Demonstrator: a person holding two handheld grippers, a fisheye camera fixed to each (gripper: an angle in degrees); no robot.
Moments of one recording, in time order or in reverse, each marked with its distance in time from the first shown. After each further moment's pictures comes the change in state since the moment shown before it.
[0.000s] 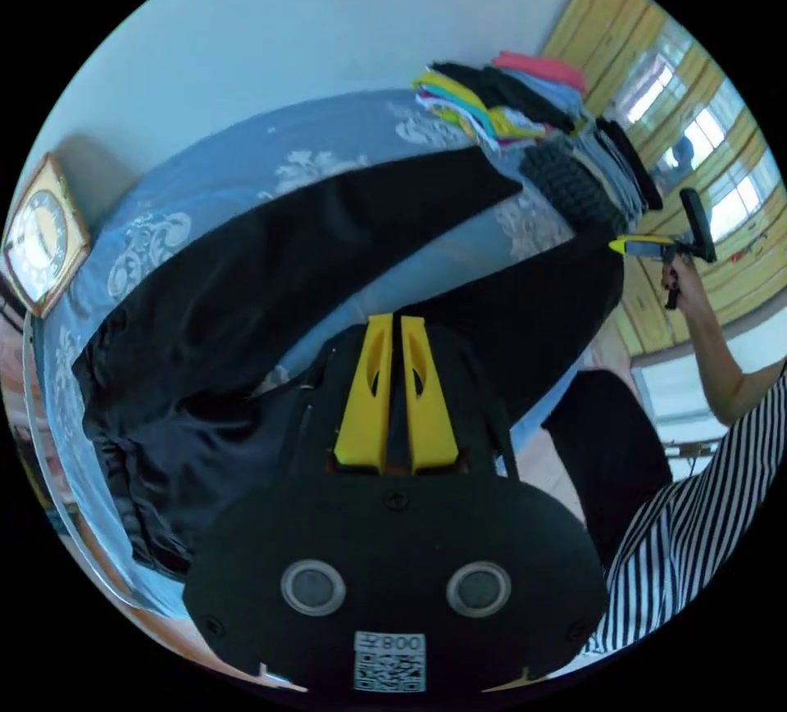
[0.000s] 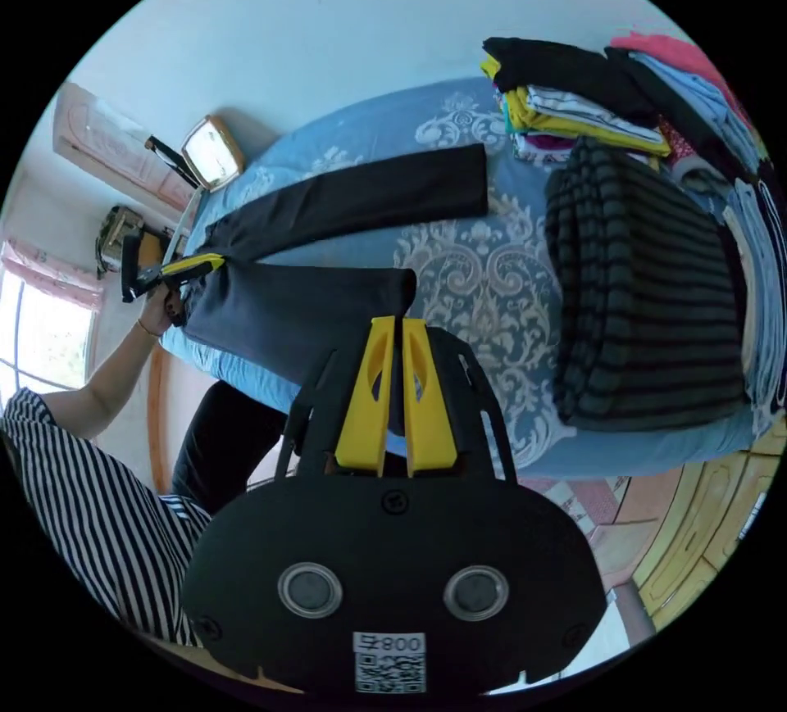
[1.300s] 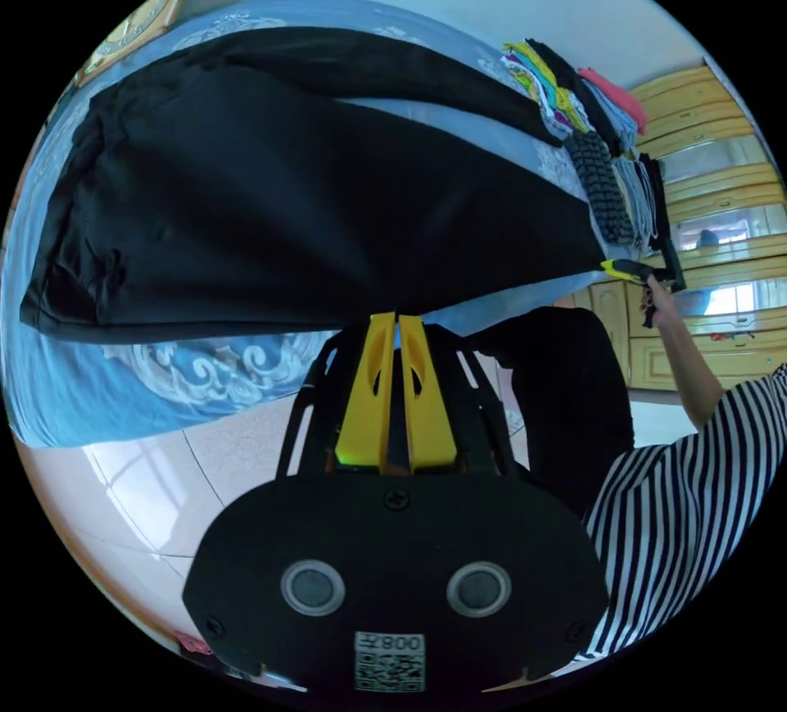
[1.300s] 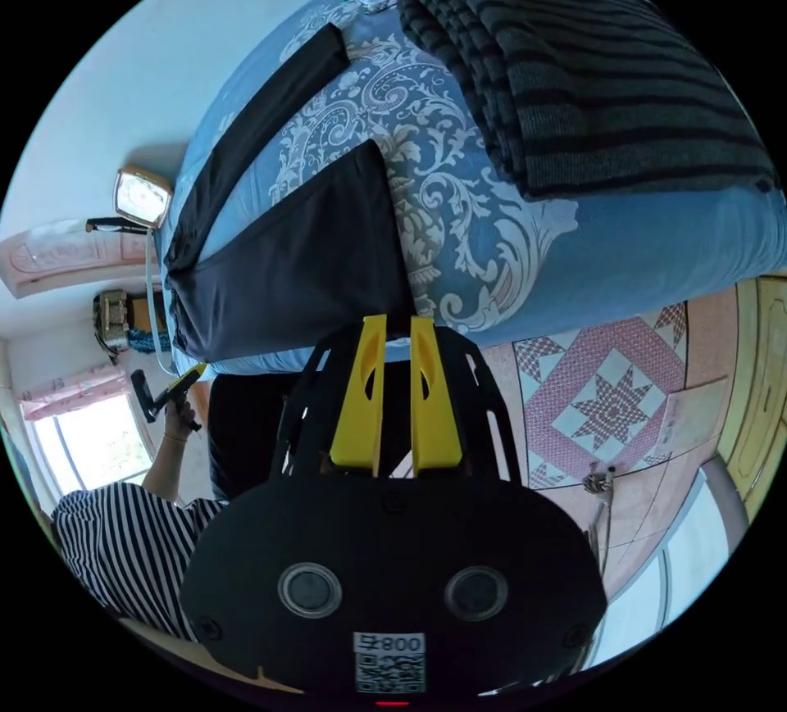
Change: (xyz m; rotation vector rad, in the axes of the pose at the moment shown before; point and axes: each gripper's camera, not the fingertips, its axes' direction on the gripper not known) left arm 0.032 0.279 -0.328 -0.174 0.149 -0.365; right arm 0.096 0.149 0.117 -0.213 -0.090 0.398
